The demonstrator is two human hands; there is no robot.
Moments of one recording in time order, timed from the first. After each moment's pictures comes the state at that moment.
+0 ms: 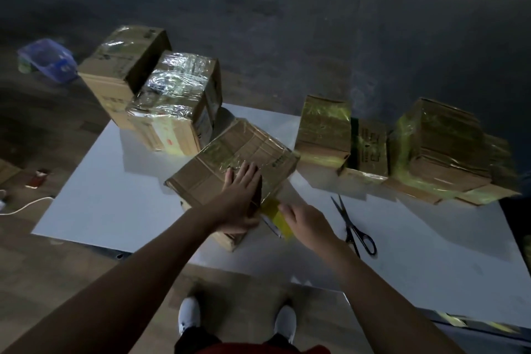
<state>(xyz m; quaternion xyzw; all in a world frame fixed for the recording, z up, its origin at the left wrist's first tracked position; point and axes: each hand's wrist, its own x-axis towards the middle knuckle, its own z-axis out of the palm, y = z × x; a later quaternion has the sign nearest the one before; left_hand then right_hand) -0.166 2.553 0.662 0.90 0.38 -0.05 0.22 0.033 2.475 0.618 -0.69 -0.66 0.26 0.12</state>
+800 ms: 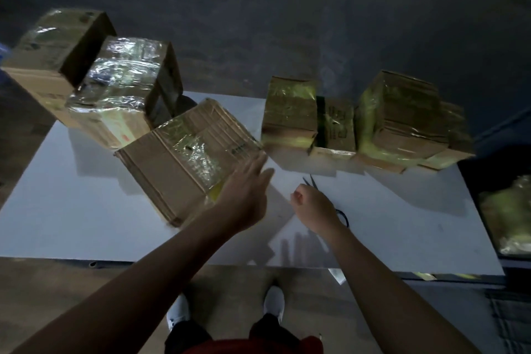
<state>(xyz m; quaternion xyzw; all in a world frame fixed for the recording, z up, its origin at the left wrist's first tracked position) -0.086 2.512 0.691 0.90 0.39 0.04 0.19 0.088 2.448 0.621 -0.81 -0.52 0.25 0.10</state>
